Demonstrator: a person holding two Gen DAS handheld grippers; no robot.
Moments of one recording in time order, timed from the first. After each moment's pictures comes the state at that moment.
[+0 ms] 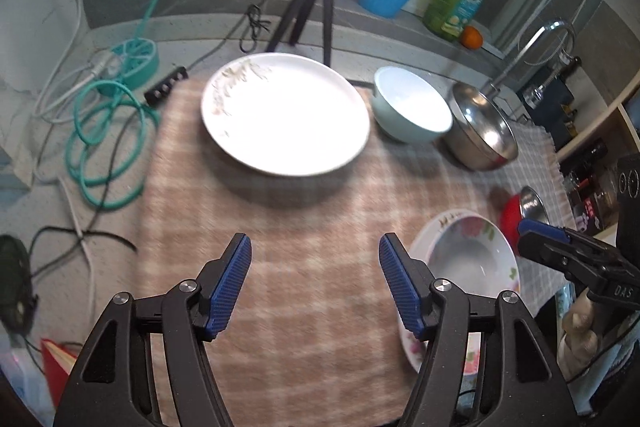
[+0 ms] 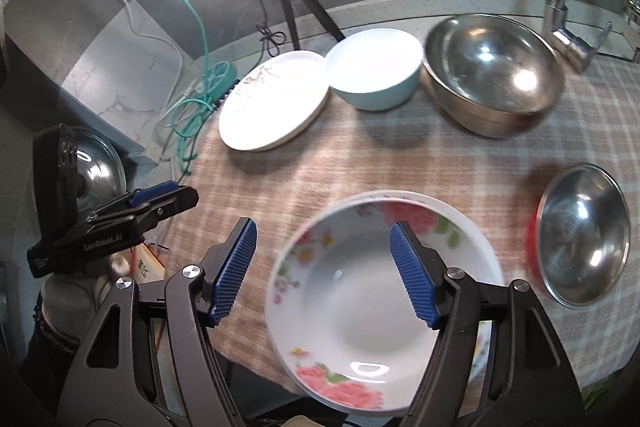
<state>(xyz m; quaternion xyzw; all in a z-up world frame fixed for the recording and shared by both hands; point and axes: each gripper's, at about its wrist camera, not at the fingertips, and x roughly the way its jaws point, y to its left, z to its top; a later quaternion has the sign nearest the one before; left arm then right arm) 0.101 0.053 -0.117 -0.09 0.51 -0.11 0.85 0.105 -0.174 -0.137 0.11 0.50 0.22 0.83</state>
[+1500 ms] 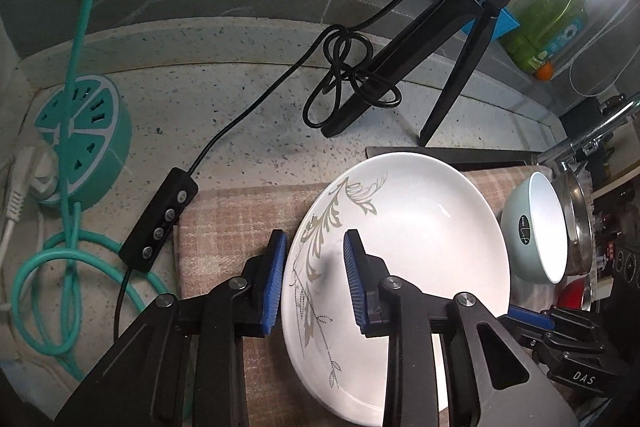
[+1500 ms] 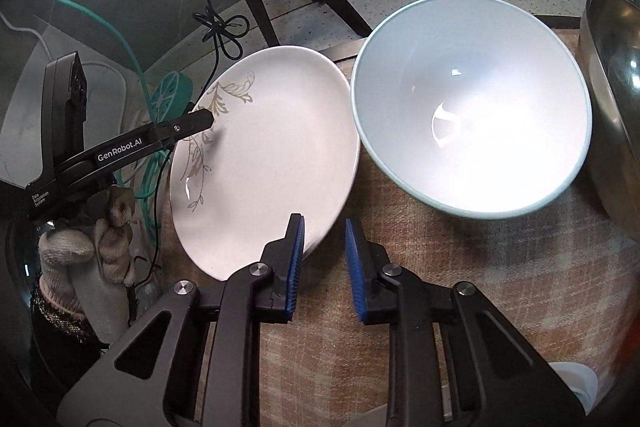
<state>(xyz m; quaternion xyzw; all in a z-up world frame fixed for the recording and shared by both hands) 0.296 0.110 -0.184 -0.09 0.56 -0.13 0.82 0.251 -0.095 -0.217 0.16 0.57 0.17 0.79</state>
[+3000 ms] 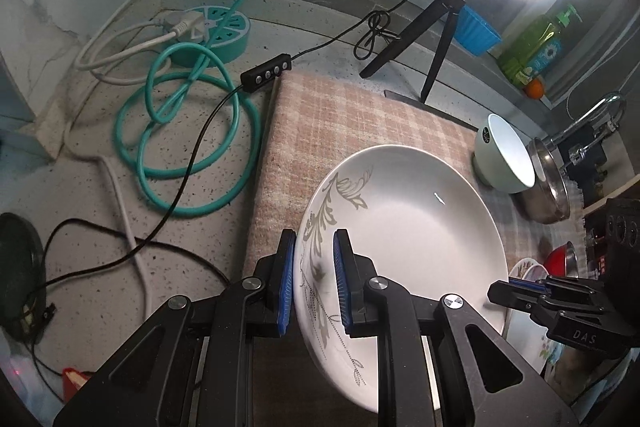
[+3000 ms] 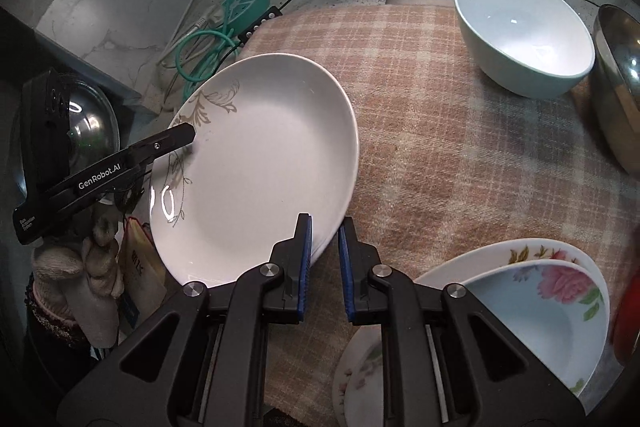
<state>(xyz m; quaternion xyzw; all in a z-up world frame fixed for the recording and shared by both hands) 0.122 0.145 -0.150 -0.15 0.51 -0.05 0.85 0.156 -0.073 -0.199 0.05 0.57 0.27 0.78</state>
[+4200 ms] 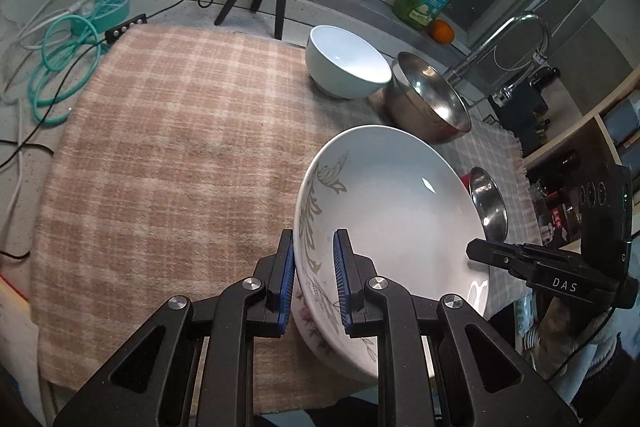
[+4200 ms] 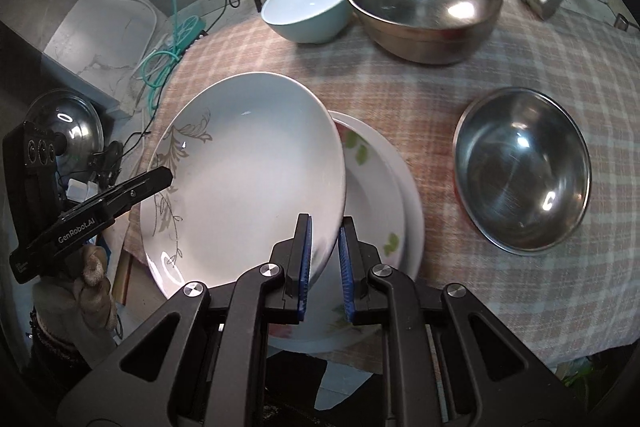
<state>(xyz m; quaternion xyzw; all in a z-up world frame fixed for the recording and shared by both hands) 0.045 -0.023 -0.139 -0.17 0.51 -0.14 0.84 0.078 -0.256 -0.183 0.07 0.56 0.20 0.80</state>
